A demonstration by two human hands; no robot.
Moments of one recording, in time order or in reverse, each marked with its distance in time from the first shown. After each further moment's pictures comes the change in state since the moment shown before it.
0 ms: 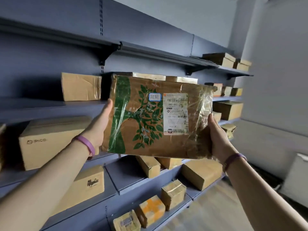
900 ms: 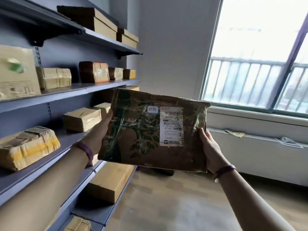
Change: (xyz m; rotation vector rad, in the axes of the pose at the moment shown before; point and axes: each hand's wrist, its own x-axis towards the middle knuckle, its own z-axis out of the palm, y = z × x) left_hand 0.257 -0.066 0.657 -0.097 -0.836 -0.187; right_hand 0.193 -0.001 -0.505 -0.127 0.806 -0.084
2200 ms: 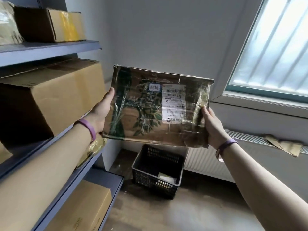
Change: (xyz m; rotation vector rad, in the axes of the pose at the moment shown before) left_hand 0.892 -0.053 0.173 0.020 0.076 -0.059; right_hand 0.859 0.178 -0.023 -0.116 0.042 0.068
